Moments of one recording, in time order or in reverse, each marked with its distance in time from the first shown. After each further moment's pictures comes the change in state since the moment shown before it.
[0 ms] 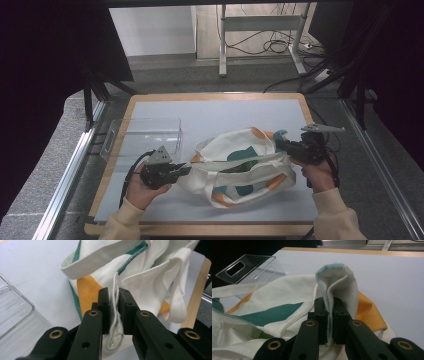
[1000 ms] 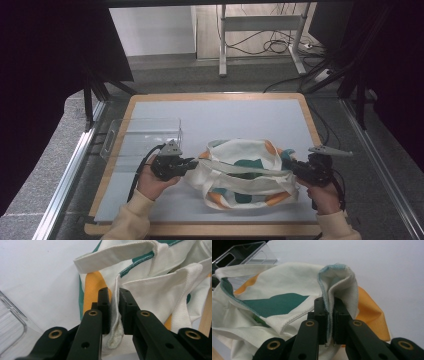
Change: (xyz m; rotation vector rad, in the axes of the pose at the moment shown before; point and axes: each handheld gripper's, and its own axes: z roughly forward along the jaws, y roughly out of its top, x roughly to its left) left arm 0.010 0.010 0.031 0.032 -0.002 -0.008; right arm -0.002 -0.054 -0.017 0.024 -0.046 0.085
